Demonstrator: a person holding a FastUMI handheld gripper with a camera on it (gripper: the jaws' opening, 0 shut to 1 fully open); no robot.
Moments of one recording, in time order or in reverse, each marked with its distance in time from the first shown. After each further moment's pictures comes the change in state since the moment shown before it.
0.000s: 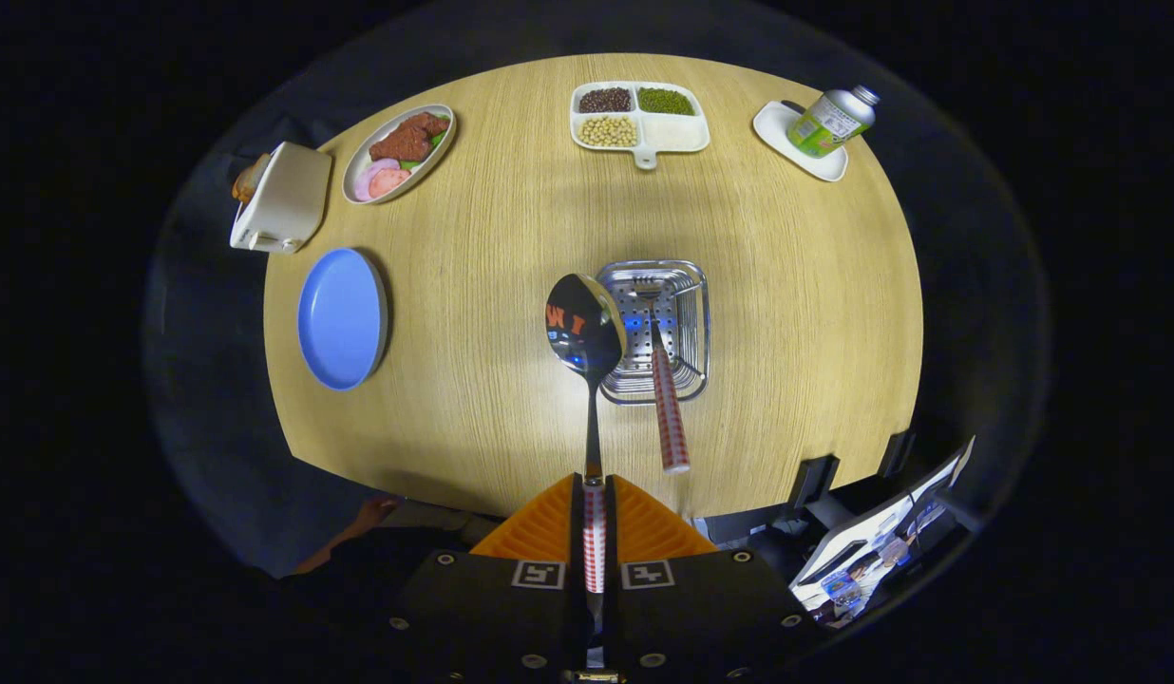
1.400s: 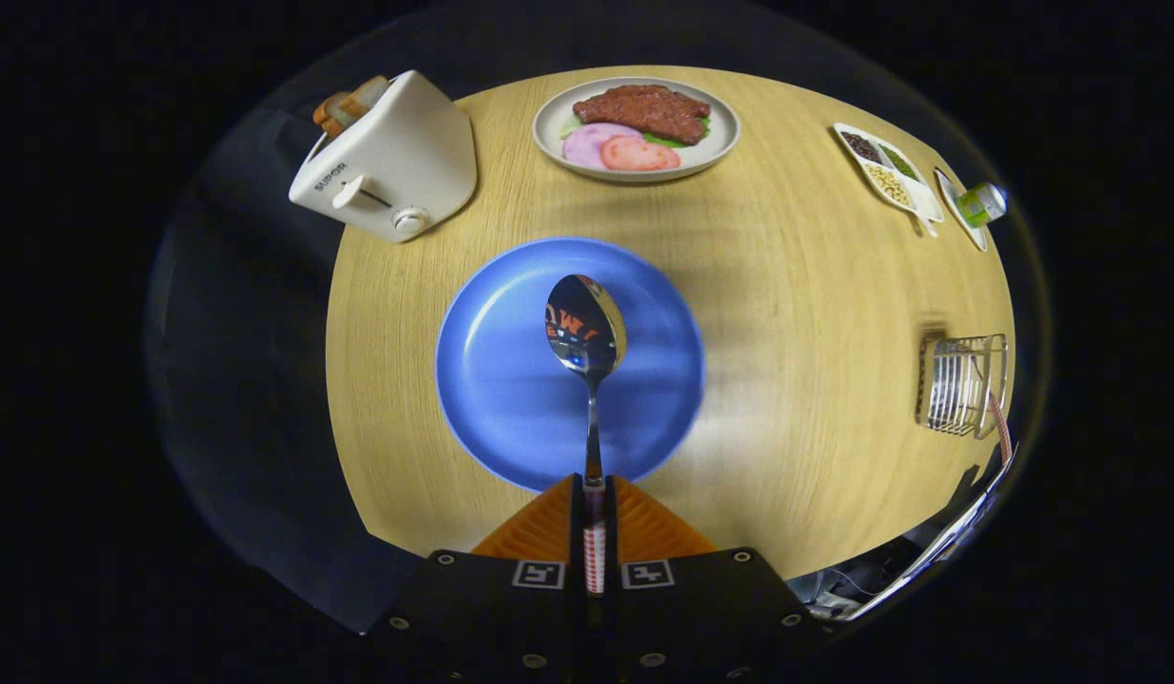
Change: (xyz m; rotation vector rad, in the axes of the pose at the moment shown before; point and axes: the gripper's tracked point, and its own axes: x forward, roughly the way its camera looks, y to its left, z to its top) arm 0.063 0.294 0.059 0.002 -0.179 0.109
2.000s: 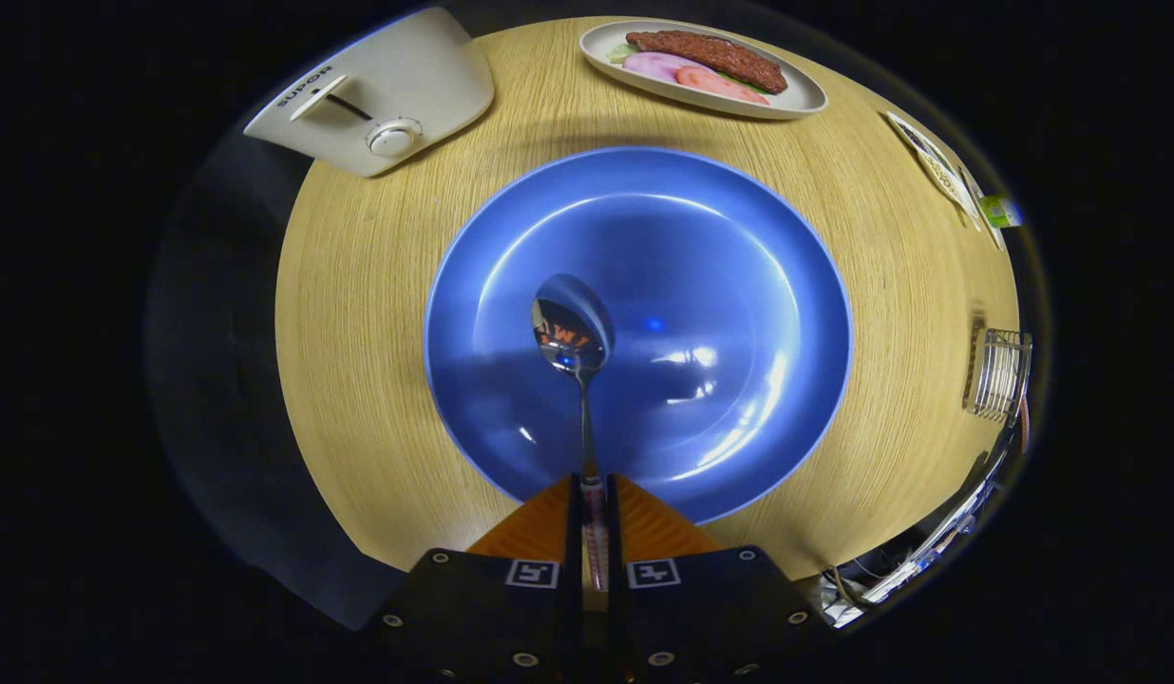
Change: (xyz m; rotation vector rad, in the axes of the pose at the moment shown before) arm 0.090 0.082 -0.015 0.005 0.143 -0.071
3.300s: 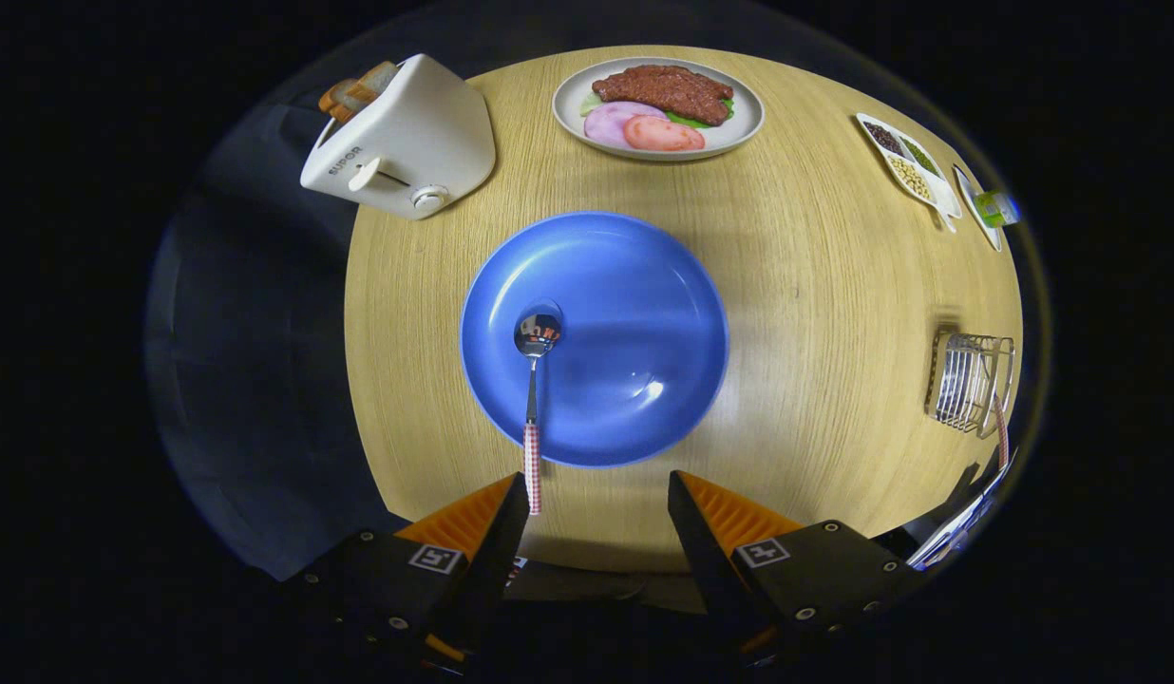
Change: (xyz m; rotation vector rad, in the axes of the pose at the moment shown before) arm -0.076 -0.041 -0.003 -0.026 -0.003 0.108
